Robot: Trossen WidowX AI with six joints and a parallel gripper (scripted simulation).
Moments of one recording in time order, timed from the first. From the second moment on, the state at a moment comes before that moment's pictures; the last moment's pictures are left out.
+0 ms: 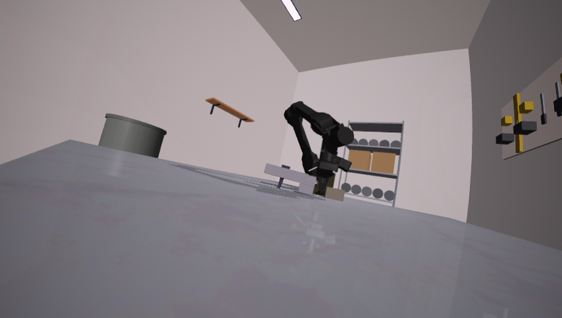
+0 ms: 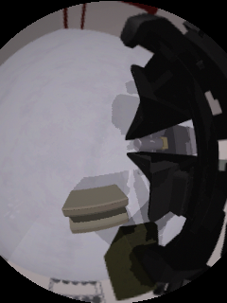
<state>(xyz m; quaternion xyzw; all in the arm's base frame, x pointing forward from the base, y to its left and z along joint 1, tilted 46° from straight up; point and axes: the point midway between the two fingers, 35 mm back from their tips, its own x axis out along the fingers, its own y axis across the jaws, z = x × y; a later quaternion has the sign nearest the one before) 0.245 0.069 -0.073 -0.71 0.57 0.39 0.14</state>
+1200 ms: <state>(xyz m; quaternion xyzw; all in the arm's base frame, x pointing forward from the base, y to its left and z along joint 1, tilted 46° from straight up) 0.231 0.090 -0.098 -0.71 0.57 0.39 0.13</state>
